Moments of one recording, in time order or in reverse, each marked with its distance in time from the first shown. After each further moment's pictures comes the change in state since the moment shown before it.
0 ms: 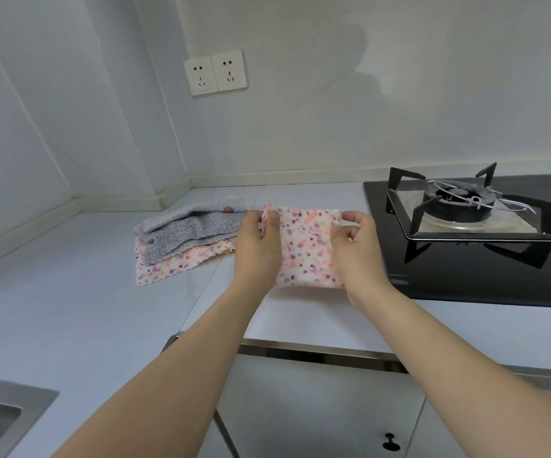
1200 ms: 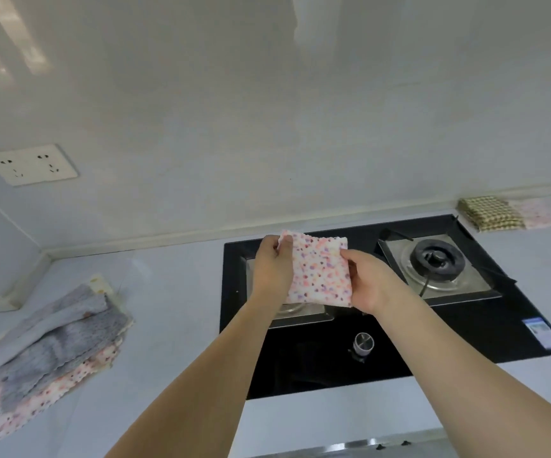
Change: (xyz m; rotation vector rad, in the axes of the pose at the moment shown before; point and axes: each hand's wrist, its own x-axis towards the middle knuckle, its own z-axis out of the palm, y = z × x) left_hand 0.043 0.288 0.273 -0.011 -0.452 -0.369; right_hand 0.162 -0.225 -0.311 0.387 0.128 0.866
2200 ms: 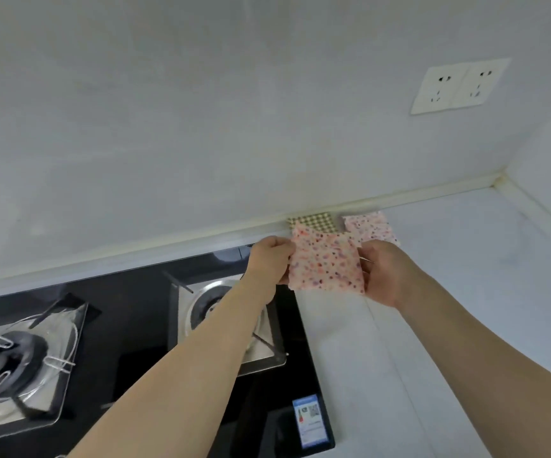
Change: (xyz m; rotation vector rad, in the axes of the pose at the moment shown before) left_hand 0.072 0.121 0.541 -0.143 -0.309 -0.368; right_hand 0.143 -0.300 -0.478 0.006 0.244 -0.025
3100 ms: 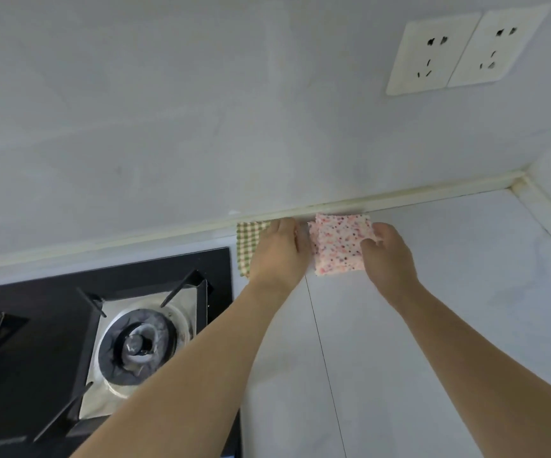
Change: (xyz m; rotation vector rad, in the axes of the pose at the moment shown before) left_hand 0.098 -0.002 0.144 0.866 0.217 0.478; right_hand 0.139 -0.059 -0.092 -0.801 0.193 -0.452
